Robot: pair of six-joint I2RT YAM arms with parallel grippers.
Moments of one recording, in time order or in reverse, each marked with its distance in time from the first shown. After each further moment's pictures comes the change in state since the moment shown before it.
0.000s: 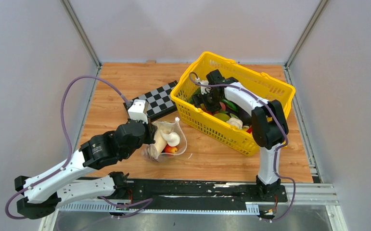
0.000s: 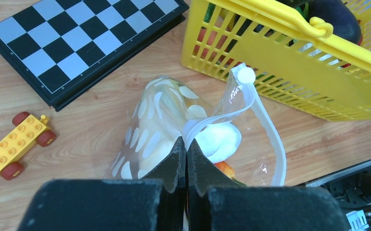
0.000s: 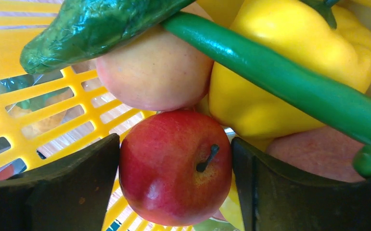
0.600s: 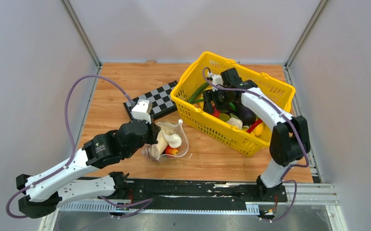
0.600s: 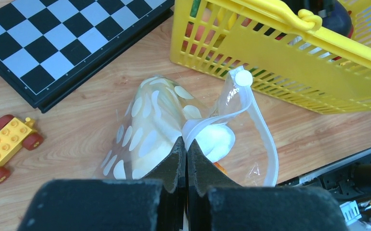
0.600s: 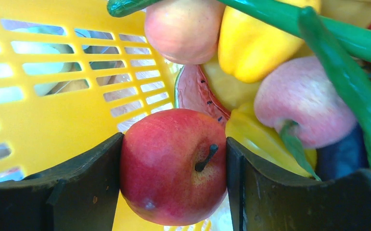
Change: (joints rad) left arm 0.001 0.020 -0.004 0.026 0.042 0.005; right arm -0.040 -0.256 -0.170 0.057 -0.031 0.008
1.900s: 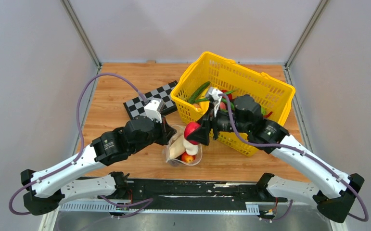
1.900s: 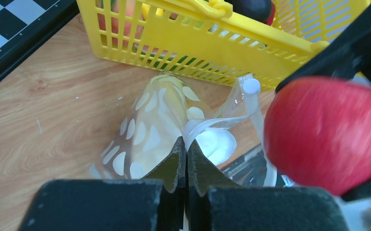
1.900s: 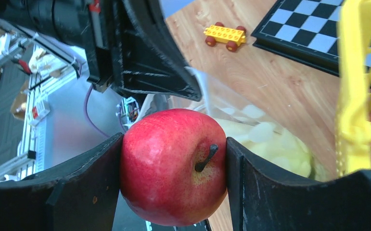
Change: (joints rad) left arm 0.000 0.076 0.000 0.162 0.242 -0.023; right arm 0.372 -0.735 -0.341 0.390 -0.098 0.275
